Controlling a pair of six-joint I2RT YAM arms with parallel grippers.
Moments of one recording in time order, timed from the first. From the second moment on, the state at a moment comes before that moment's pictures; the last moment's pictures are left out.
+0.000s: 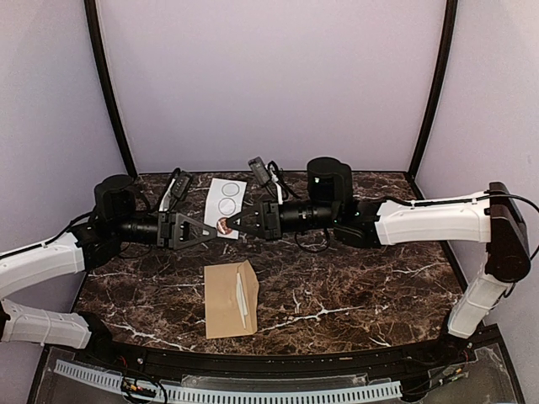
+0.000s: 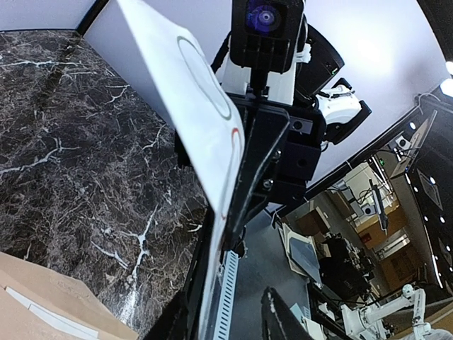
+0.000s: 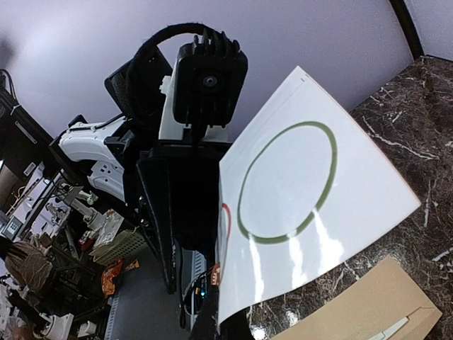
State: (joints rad) left arm -0.58 1.03 0.66 0.19 0.93 -0.66; right arm 1.01 1.67 1.18 0.37 -0.61 0.59
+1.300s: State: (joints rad) left arm -0.58 1.03 0.63 0.20 0.73 -0.73; right arm 0.99 1.56 1.15 0.12 -0.33 0.52
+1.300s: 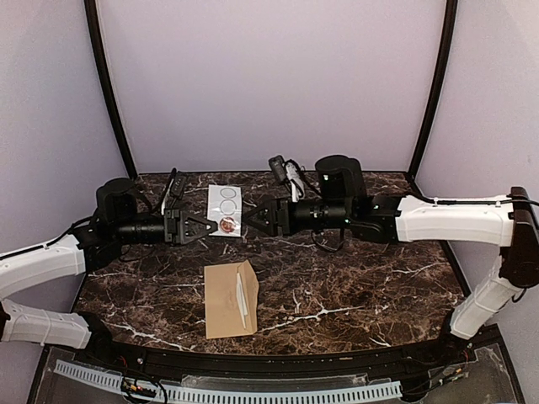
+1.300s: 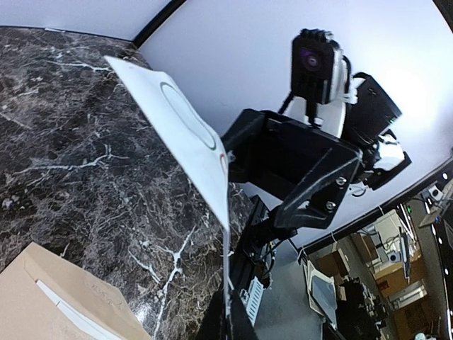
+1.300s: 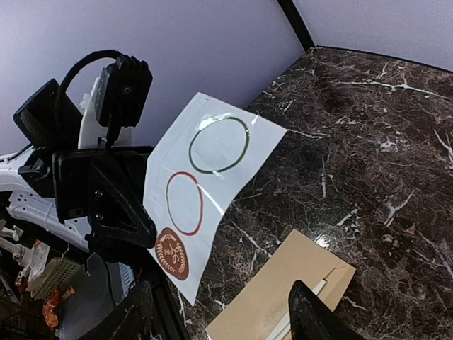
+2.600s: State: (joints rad) left arm -0.66 1.16 0.64 0.17 0.61 -0.80; right arm 1.14 1.74 1.40 -0.22 -0.01 0.39
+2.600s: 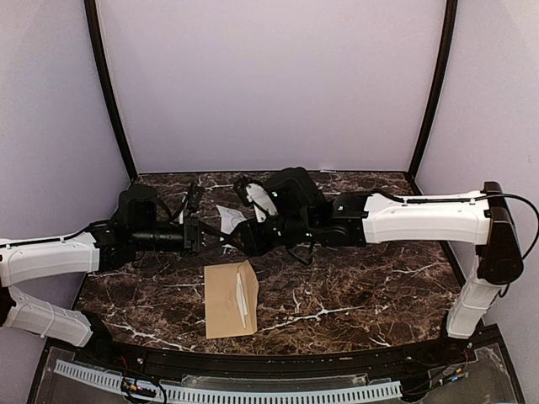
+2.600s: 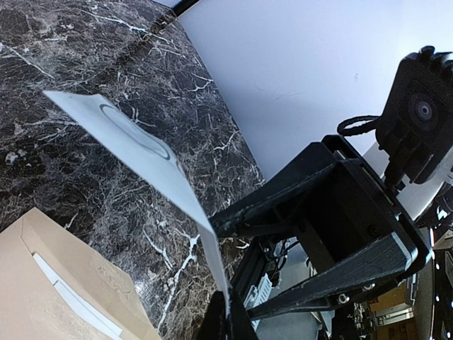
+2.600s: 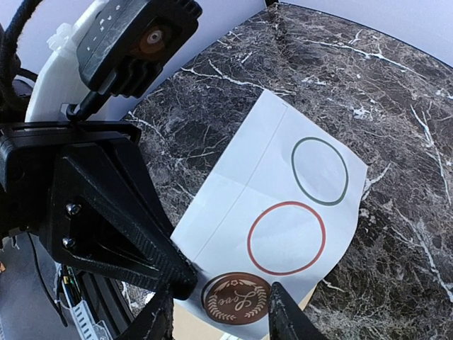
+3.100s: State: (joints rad) left arm -0.66 1.16 0.64 0.17 0.61 -0.80; right arm 1.15 1.74 1.41 -0.26 0.04 0.37
